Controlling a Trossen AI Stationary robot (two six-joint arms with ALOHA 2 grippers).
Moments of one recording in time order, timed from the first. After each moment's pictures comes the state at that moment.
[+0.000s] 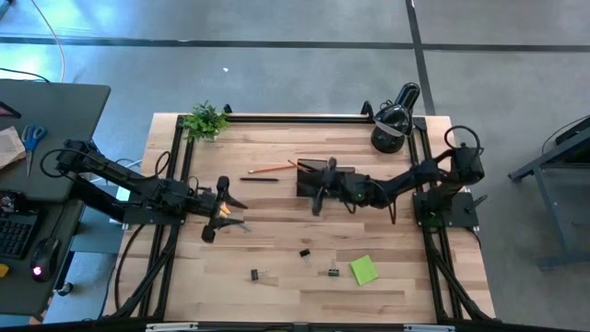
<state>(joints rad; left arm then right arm) -0.23 0.69 0.18 0.39 -0.17 -0.01 0.05 1.71 0.65 1.01 0.34 0.06</state>
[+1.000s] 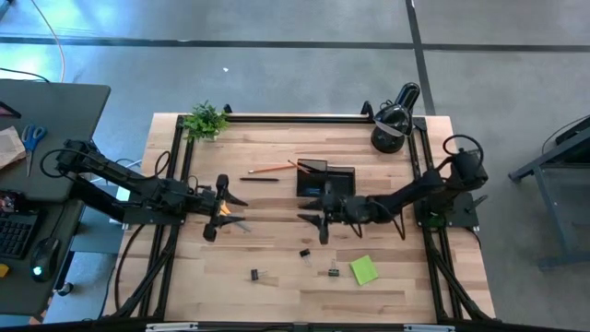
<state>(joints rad) -0.23 0.69 0.18 0.40 -0.21 -0.03 0.24 1.71 0.65 0.91 0.32 0.23</state>
